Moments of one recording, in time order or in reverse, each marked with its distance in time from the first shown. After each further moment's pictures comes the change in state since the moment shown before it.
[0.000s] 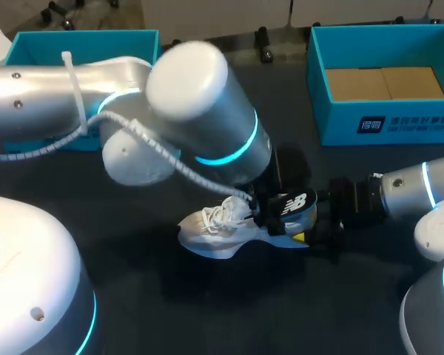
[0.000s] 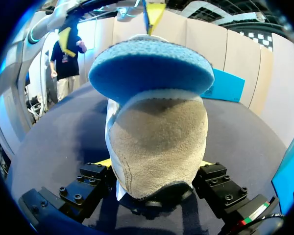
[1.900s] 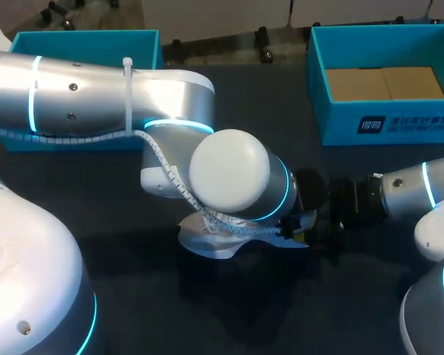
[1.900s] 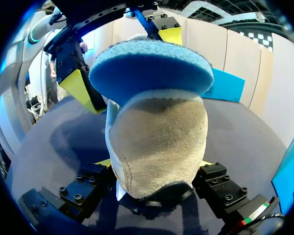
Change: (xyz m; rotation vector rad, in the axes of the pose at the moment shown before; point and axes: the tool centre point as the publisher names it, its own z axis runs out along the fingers) left arm -0.027 -0.011 0.062 -0.004 -0.273 -0.030; right arm 0.000 0.000 0.000 0.000 0.000 0.000
